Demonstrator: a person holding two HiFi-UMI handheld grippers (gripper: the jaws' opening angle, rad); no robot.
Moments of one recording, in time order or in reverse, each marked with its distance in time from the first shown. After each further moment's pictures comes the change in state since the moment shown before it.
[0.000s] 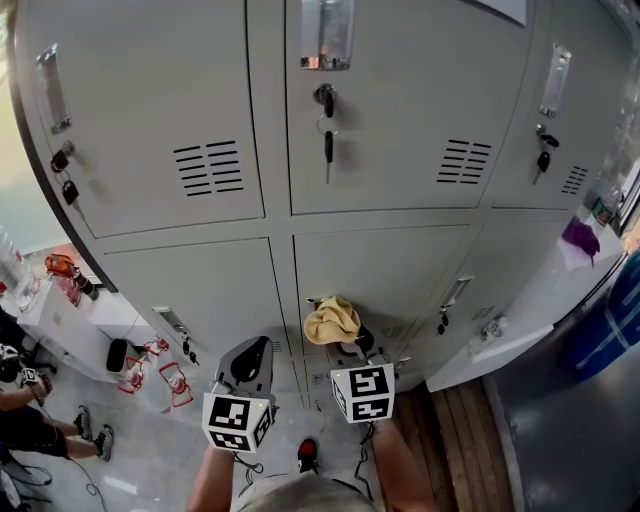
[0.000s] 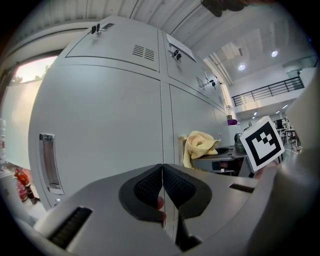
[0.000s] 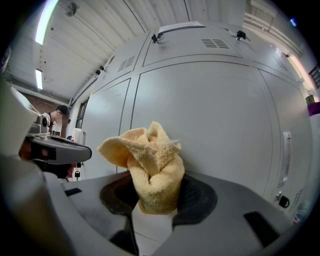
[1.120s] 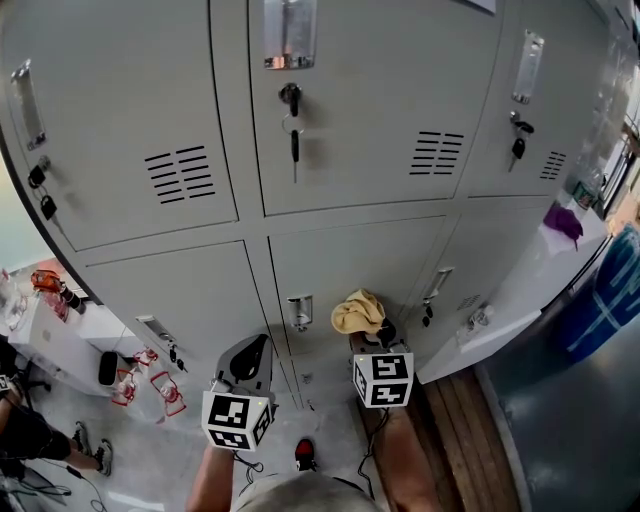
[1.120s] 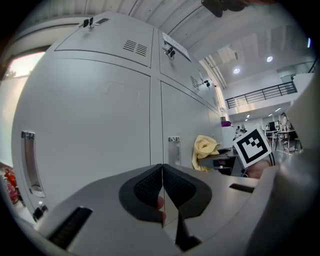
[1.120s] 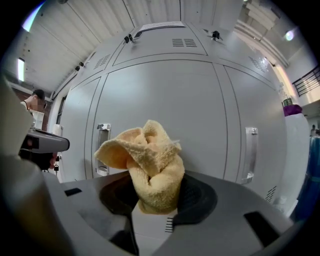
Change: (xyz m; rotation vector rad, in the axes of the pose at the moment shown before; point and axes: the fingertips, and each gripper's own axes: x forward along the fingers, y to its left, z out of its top) left arm 0.017 -0.022 0.004 0.004 -0.008 -0.080; right arm -0.023 -0.083 -0.020 0.038 0.043 -0.196
